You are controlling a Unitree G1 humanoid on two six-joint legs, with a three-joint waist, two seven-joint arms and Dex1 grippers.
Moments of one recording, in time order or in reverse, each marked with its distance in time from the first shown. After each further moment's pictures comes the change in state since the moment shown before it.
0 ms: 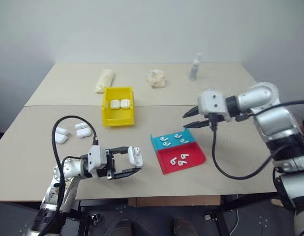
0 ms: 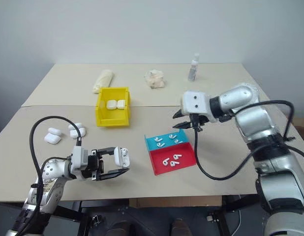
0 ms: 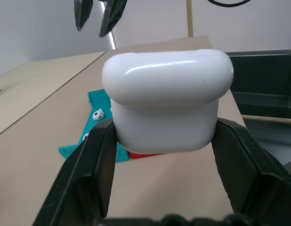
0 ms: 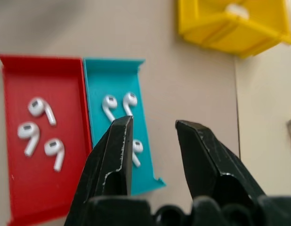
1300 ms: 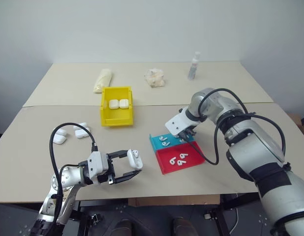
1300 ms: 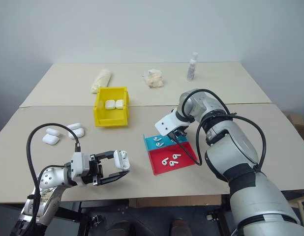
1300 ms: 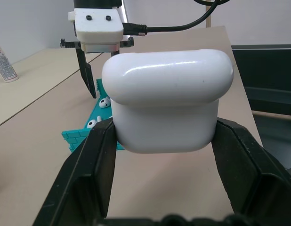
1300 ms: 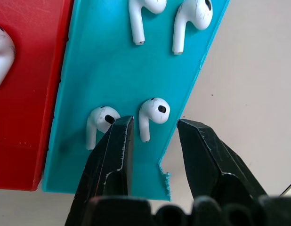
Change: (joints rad) left arm 0.097 0.007 0.000 -0.091 0.041 0.001 0.116; right arm -0.337 0.368 0.281 0.895 -0.564 -0.594 -0.141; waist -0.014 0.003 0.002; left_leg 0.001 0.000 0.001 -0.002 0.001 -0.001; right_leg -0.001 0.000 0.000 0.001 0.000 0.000
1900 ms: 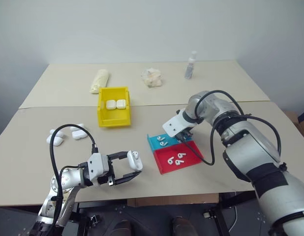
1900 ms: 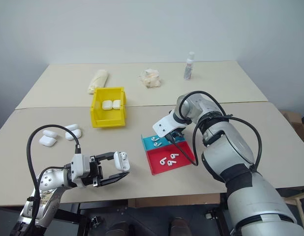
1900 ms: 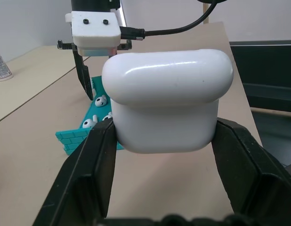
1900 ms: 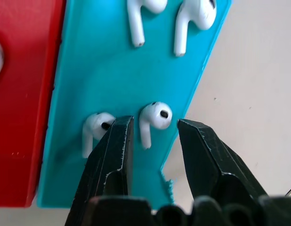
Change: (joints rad) left arm 0.021 0.001 0.000 -0.020 0.015 0.000 0.016; right arm 0.000 0.039 -0.006 0.028 -0.027 -0.006 -0.059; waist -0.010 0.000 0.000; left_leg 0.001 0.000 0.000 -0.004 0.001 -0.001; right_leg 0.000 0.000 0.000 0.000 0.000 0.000
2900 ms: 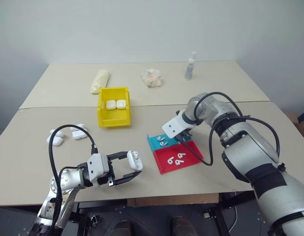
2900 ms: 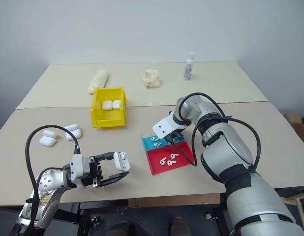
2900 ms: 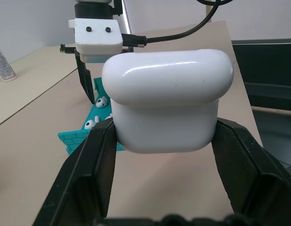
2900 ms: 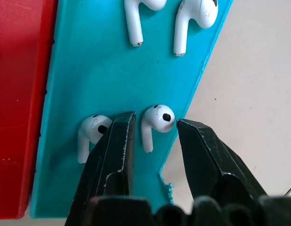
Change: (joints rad) left arm 0.013 0.006 0.000 -0.017 0.005 0.000 0.023; right arm 0.008 0.001 0.001 0.021 -0.032 -0.019 -0.053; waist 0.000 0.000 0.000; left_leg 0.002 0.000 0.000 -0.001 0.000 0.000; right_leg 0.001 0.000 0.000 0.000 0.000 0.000
